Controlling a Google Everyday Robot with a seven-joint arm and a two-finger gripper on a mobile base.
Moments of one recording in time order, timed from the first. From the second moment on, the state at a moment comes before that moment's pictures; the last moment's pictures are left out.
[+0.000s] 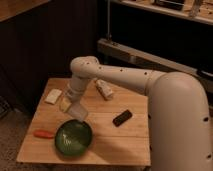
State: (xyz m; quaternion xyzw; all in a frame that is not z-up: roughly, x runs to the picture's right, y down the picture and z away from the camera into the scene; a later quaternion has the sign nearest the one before) arm -0.195 0.089 0.727 0.08 -0.47 -0.82 0.32
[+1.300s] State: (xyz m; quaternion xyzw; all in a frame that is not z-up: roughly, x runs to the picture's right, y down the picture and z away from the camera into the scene) arm -0.178 0.132 0.713 0.08 -0.45 -0.84 0.30
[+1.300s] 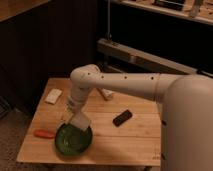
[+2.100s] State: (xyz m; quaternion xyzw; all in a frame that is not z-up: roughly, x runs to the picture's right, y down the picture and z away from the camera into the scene) arm -0.175 0.146 0.719 0.08 -0.45 -0.84 0.30
